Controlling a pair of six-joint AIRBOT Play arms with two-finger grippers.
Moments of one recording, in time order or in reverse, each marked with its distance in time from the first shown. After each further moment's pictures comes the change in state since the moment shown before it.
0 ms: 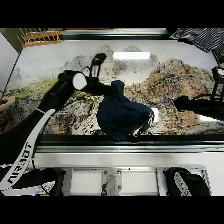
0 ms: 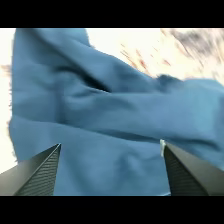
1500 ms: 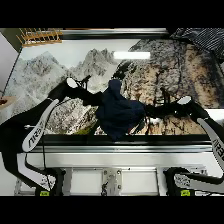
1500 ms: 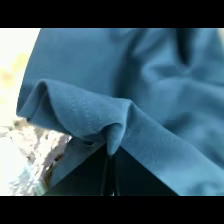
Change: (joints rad) left arm 0.253 -0.261 -0.072 -0.360 -0.074 0.115; right arm 0.137 -0.613 -0.011 0.463 -0.090 -0.205
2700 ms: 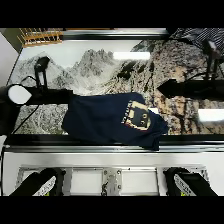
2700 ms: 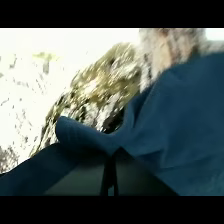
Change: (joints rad) left arm 0.100 0.655 -0.303 0.335 0.001 -0.035; right arm 0.035 0.444 0.304 -0.268 0.201 0.183
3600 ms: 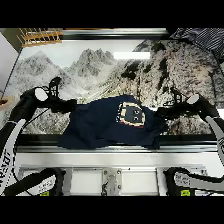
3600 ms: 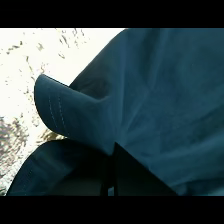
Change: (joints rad) left arm 0.066 -0.239 -0.074 0.008 0.027 -0.005; right arm -0.152 -0.484 -0.304 -0.010 -0.205 -0.178
